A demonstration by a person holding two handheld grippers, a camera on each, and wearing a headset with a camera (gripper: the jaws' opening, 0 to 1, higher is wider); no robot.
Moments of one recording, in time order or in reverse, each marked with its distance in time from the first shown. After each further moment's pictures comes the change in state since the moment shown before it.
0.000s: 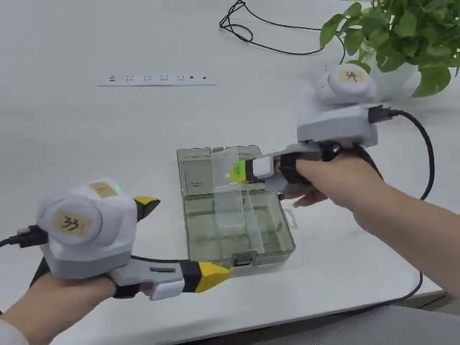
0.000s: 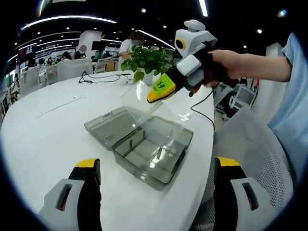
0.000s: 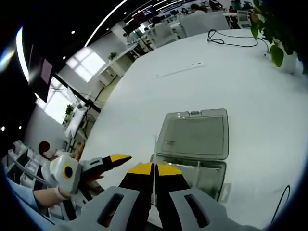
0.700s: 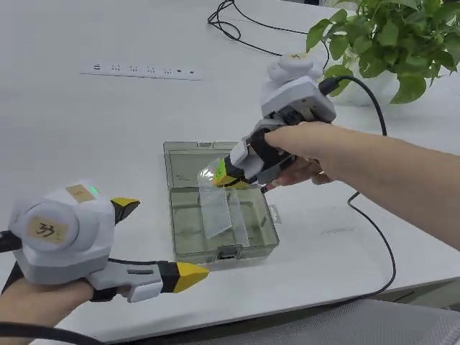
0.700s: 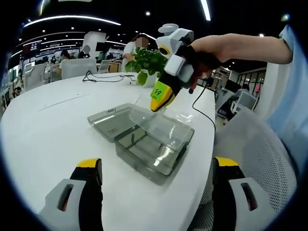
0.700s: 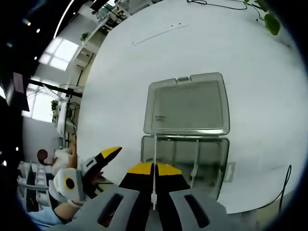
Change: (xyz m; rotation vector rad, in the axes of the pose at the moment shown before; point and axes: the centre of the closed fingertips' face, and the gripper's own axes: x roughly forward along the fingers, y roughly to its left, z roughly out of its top) left arm -0.009 -0.001 -0.011 -0.054 -0.049 0.021; right arm 0.022 -0.015 -0.021 0.187 0.313 -0.117
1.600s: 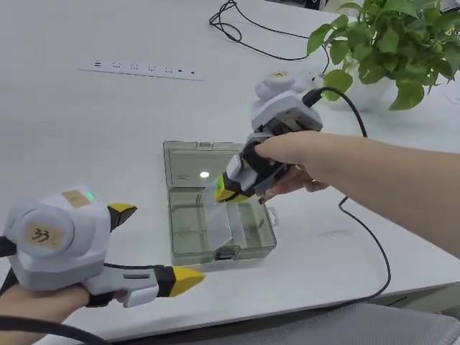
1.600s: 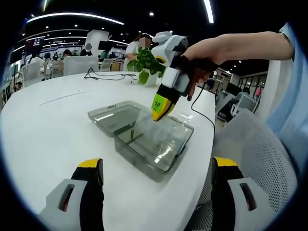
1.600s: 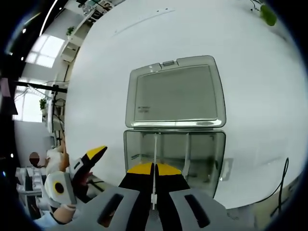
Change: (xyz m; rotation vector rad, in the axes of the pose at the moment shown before) left arm -0.001 0.002 -0.003 -0.034 -0.007 -0.001; right arm 0.014 -0.015 -0.016 0.046 0.093 -0.099
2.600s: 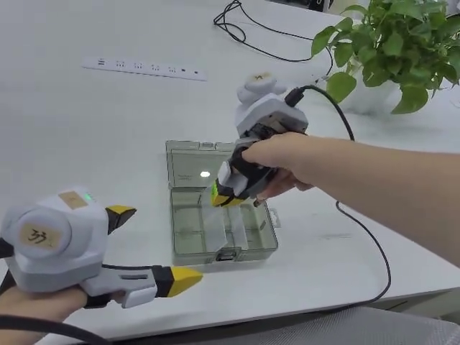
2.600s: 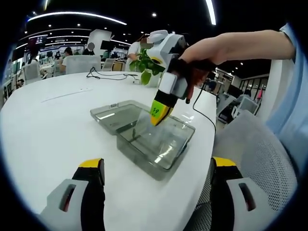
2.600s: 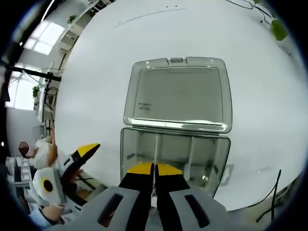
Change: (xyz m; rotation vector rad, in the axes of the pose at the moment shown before) left arm -0.003 0.002 -0.004 -0.019 -0.010 0.012; right arm 0.010 0.009 -0.008 -0.109 0.030 -0.106
